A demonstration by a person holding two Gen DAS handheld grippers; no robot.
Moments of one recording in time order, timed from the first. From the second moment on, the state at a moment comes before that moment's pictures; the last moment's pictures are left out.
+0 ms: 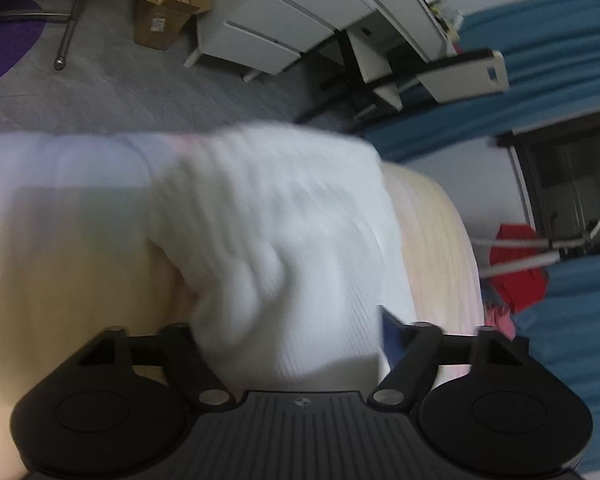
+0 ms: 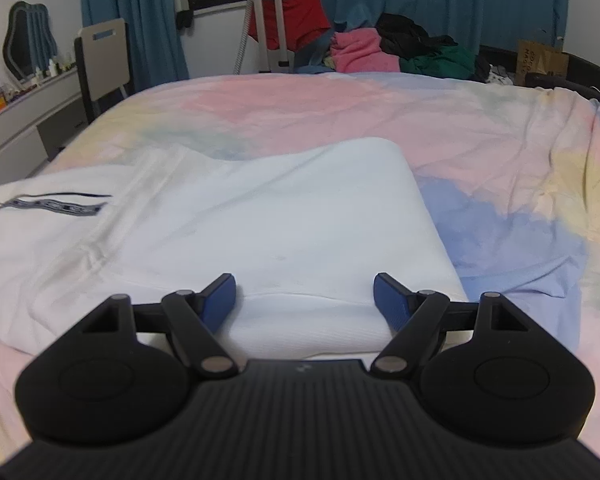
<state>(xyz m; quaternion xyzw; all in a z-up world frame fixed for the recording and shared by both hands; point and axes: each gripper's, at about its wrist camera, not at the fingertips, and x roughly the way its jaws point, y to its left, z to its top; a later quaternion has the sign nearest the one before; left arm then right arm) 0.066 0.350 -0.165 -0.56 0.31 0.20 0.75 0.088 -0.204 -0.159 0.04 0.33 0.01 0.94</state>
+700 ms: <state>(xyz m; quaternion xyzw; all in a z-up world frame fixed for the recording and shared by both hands) 0.082 0.236 -0.048 -0.26 0.17 0.16 0.94 0.090 -0.211 -0.151 0.11 0.30 0.01 0.95</state>
